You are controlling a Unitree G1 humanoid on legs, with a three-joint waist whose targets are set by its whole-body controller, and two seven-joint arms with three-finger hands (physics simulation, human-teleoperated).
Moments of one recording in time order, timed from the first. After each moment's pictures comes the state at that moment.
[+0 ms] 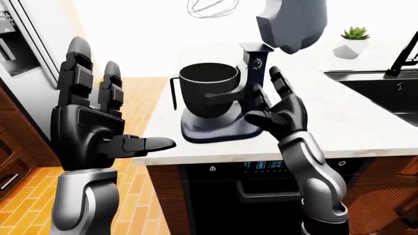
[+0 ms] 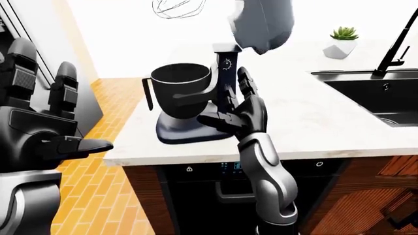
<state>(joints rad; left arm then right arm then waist) -0.19 0.14 0.23 -0.88 -0.47 0.55 0.18 -0.37 -0.06 -0.09 -0.36 0.73 0.51 -0.26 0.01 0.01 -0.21</state>
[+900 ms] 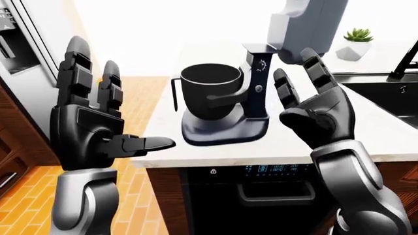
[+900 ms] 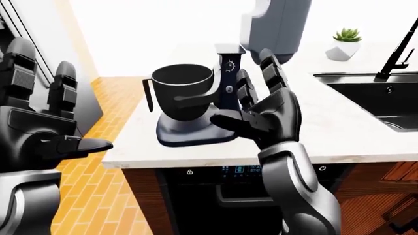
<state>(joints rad) -0.19 0.14 0.23 -0.88 -0.47 0.54 0.18 -0.35 -0.17 -0.17 -0.76 1.08 0.64 -0.59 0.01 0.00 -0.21</state>
